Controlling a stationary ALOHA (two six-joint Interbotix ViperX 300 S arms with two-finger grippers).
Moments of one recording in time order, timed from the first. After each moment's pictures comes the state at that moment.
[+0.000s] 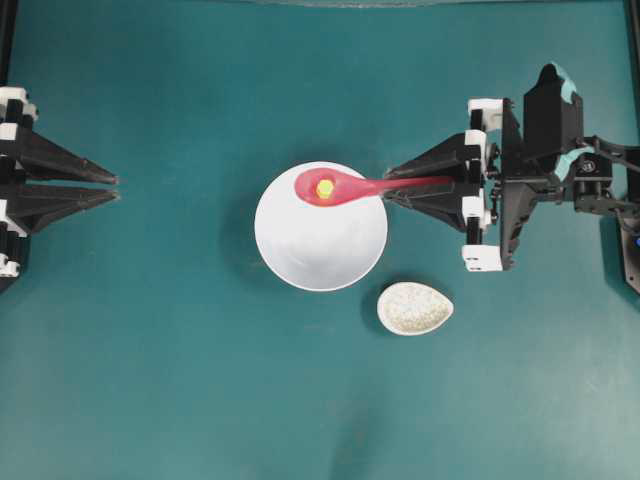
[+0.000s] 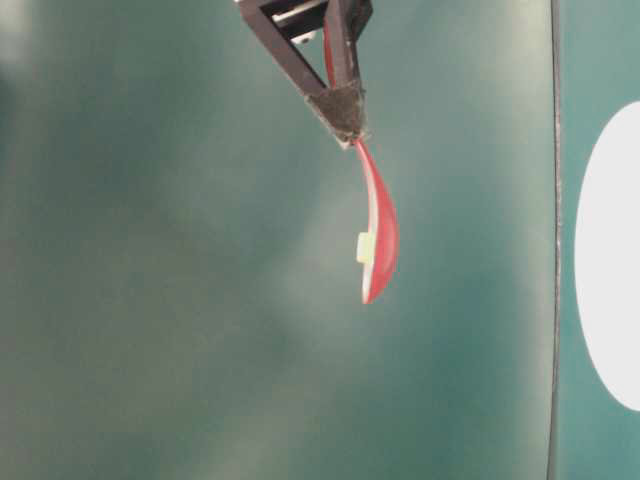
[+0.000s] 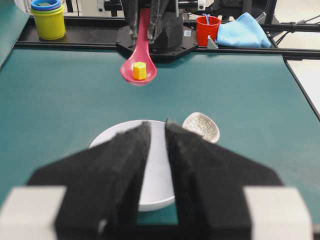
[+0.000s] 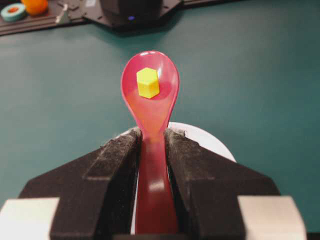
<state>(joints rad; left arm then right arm) 0.00 -1.01 1.18 0.01 -0.16 -0.02 -0.03 -0.38 0.93 0.18 -0.38 -0.02</state>
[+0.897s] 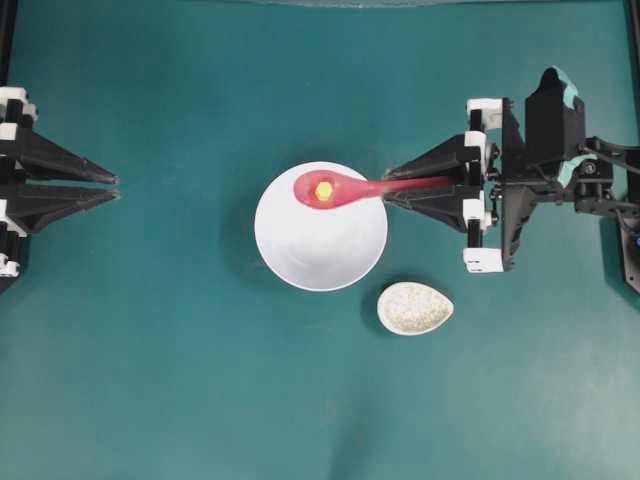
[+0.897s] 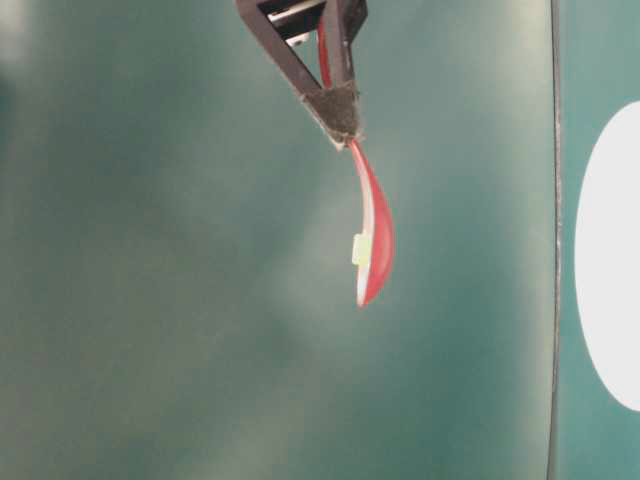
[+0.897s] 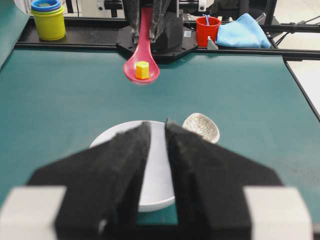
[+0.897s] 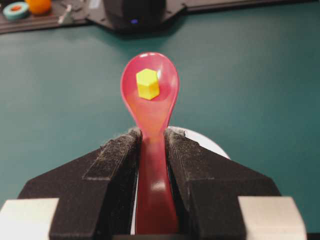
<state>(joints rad) 0.00 -1.01 1.18 0.01 -0.17 -0.02 -0.03 -0.38 0.93 0.14 -0.39 -0.02</state>
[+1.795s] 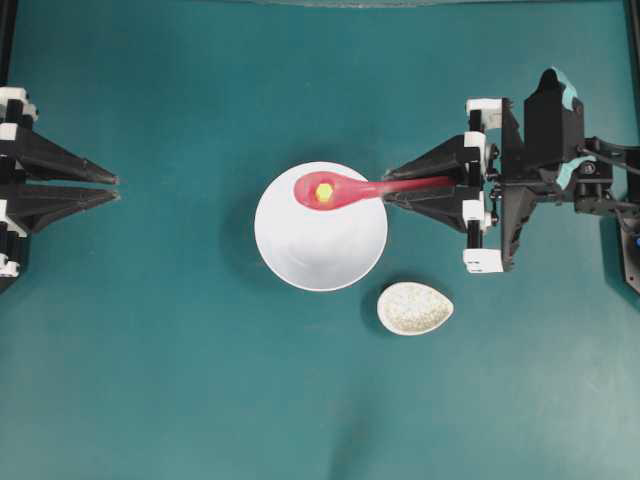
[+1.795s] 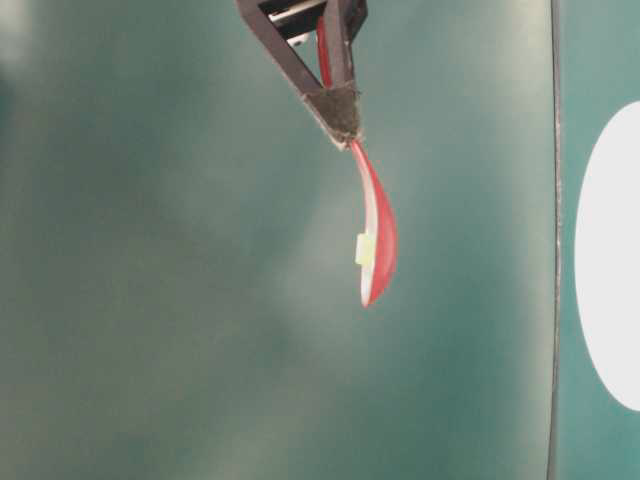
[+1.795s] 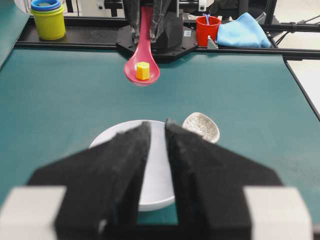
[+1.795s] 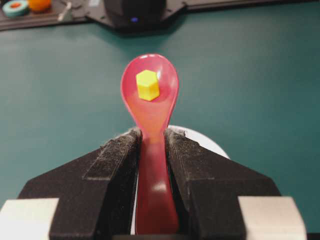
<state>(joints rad) 0.00 -1.01 1.18 0.01 -0.16 -0.02 -0.03 -0.38 0.93 0.14 -0.38 -0.04</state>
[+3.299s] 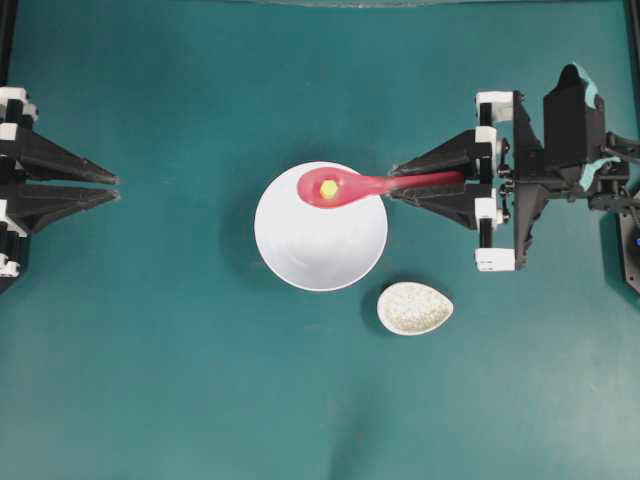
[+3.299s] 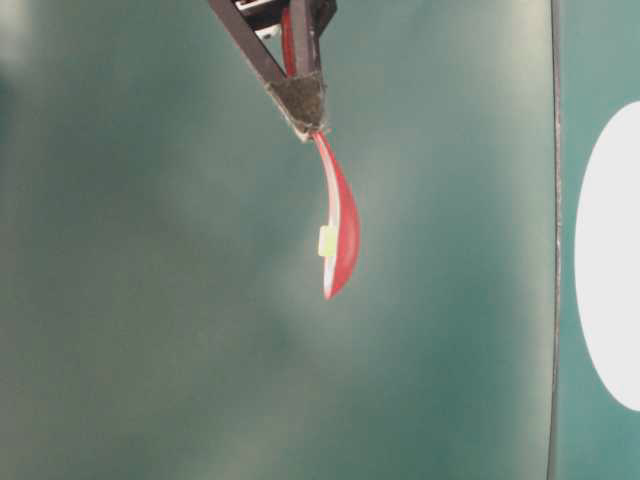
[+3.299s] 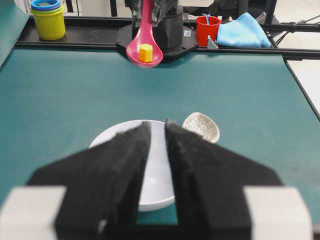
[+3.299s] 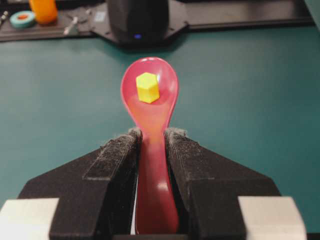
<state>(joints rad) 0.00 -1.01 1.18 0.01 -0.16 -0.02 -0.02 -0.43 0.93 0.12 -0.36 -0.06</state>
